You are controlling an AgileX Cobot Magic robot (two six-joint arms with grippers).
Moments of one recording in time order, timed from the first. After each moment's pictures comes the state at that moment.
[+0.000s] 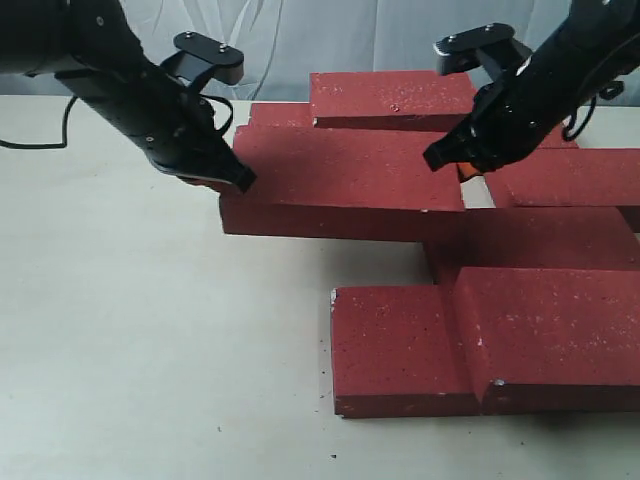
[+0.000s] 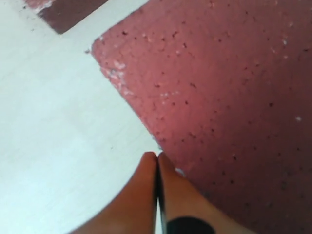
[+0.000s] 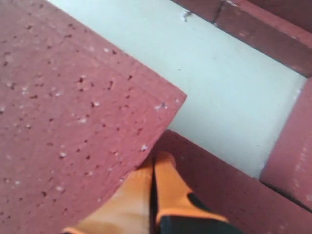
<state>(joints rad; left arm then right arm) -0.41 1.79 -1.27 -0.32 0.70 0.45 0.26 1.81 -1.30 0.30 0.77 -0.49</state>
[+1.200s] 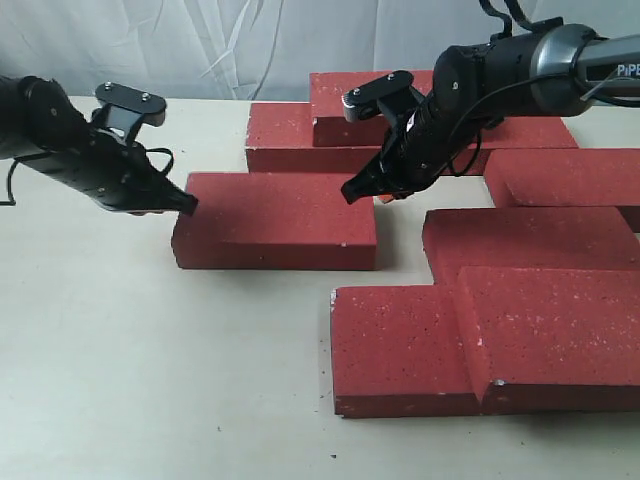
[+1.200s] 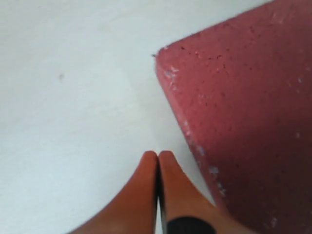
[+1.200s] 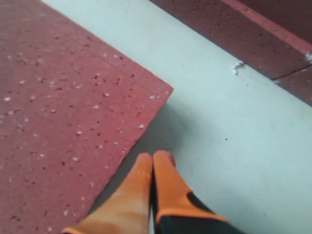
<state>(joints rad) -0.22 1.86 -1.04 -0.34 0.30 0.43 0.42 2.05 -1.40 0.09 0.56 -0.25</state>
